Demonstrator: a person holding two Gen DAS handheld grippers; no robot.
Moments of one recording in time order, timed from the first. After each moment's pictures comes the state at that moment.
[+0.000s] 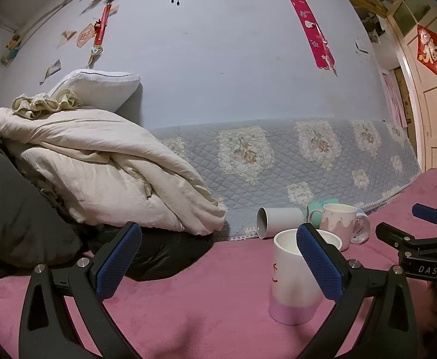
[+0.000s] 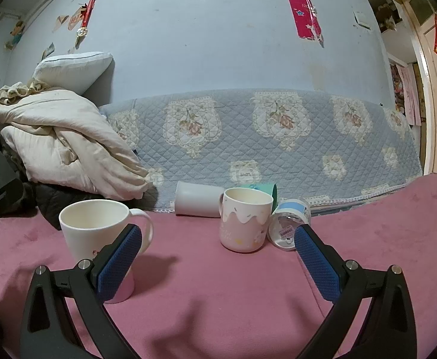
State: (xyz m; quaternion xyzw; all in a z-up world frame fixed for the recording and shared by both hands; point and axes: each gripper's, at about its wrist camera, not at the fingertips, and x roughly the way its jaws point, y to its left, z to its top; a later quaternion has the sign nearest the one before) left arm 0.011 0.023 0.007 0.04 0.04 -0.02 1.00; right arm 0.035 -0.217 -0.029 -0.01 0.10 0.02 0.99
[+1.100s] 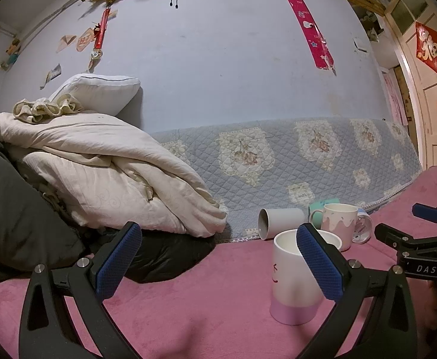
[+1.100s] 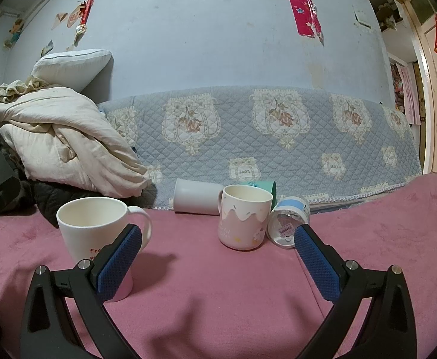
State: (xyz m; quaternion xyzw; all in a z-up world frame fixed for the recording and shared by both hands) left arm 0.008 0.020 0.008 0.05 0.03 -0.01 1.00; right arm 0.034 -0.219 -0.029 -0.01 0.10 0.02 0.99
